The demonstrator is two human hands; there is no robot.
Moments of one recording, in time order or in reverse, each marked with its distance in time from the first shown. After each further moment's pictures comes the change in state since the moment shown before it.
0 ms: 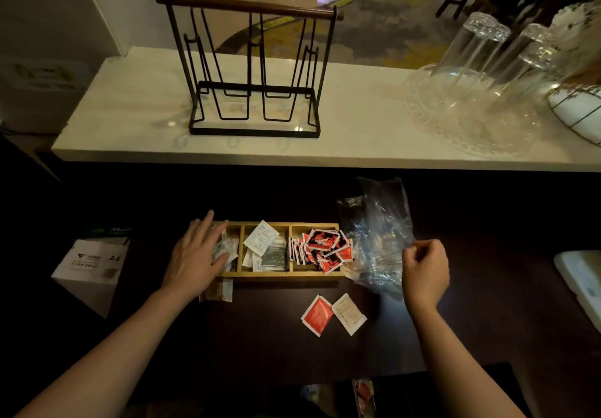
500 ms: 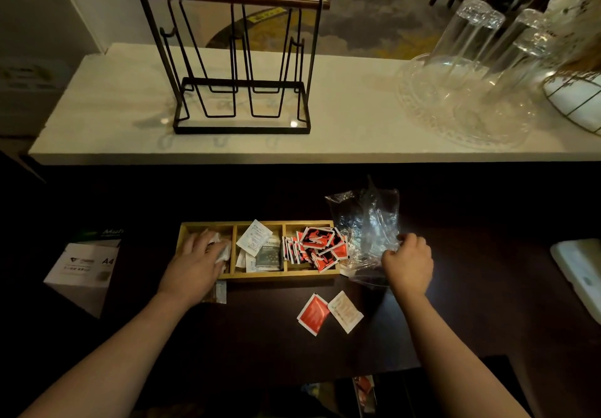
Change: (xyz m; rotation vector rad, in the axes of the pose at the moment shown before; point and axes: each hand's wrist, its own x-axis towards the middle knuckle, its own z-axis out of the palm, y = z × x) left_hand 0.004 -0.009 0.025 0.327 -0.054 0.113; right_hand 0.011 0.005 0.024 -0.425 -0.239 0.000
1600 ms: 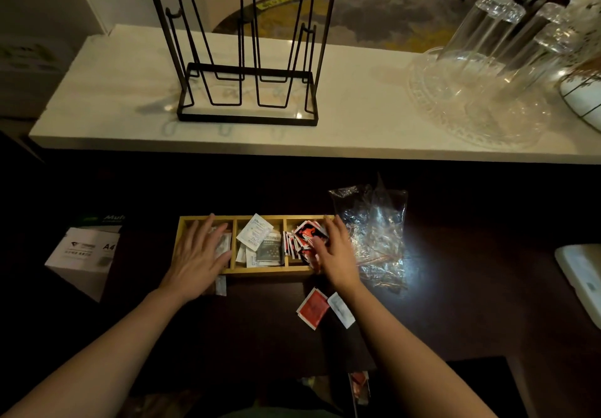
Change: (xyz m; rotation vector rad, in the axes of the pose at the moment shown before) left_hand -0.009 0.007 0.002 -0.330 -0.025 -0.082; right_hand -0.051 -0.075 0.047 0.466 -0.413 -0.345
